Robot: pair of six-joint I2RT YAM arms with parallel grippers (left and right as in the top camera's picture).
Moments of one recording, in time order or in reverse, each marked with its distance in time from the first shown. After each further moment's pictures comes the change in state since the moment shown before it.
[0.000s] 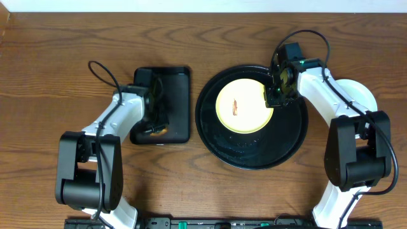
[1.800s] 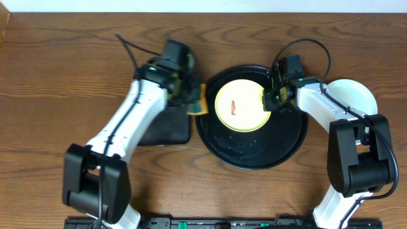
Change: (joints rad) left arm -0.229 -0.040 0.331 -0.028 0.178 0.015; right arm 0.000 -0.043 -0.222 0.340 -0.014 0.027
